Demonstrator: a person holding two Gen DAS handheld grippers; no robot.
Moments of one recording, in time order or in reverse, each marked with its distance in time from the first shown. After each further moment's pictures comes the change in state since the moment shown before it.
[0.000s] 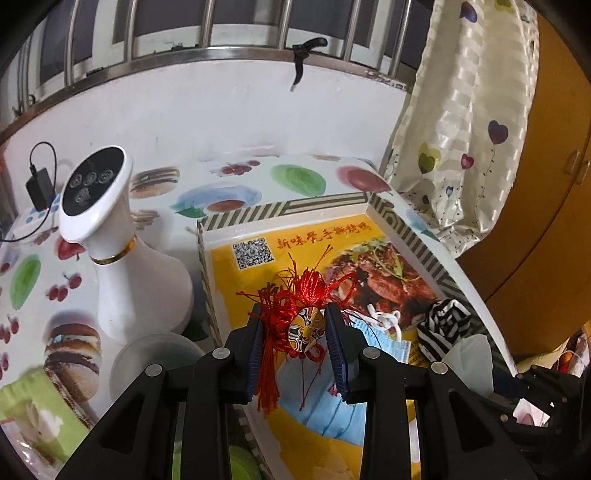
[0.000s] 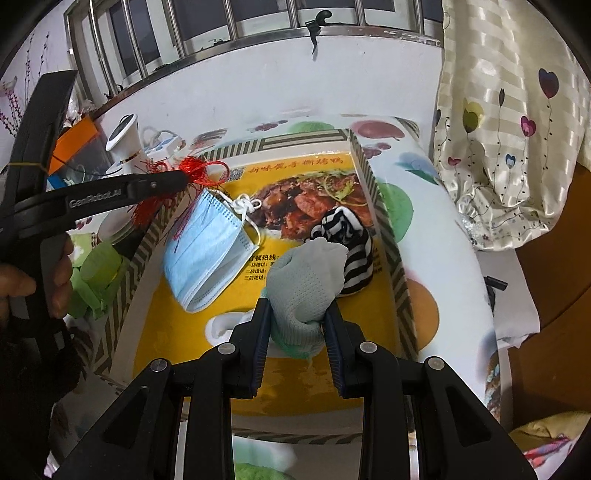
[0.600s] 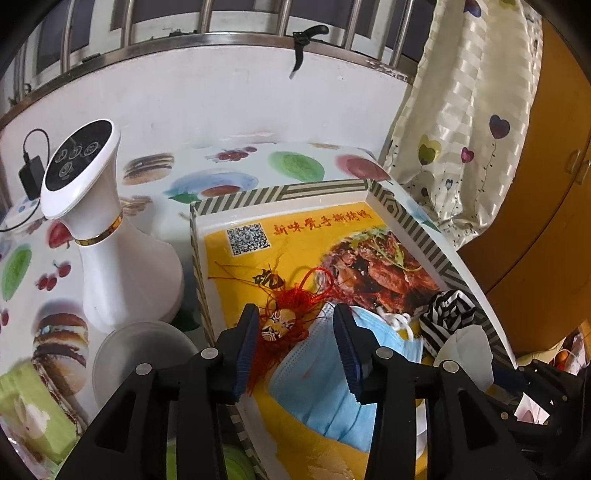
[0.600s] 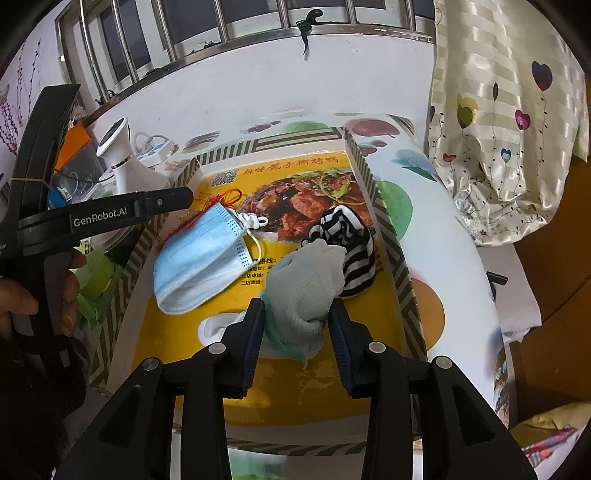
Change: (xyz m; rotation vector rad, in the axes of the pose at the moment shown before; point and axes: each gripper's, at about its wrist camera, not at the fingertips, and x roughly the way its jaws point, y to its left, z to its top) left arm 0.010 0.002 -0.006 -0.012 0.030 -0.021; right arm 0.005 0.000 0.000 0.033 -0.014 -0.018
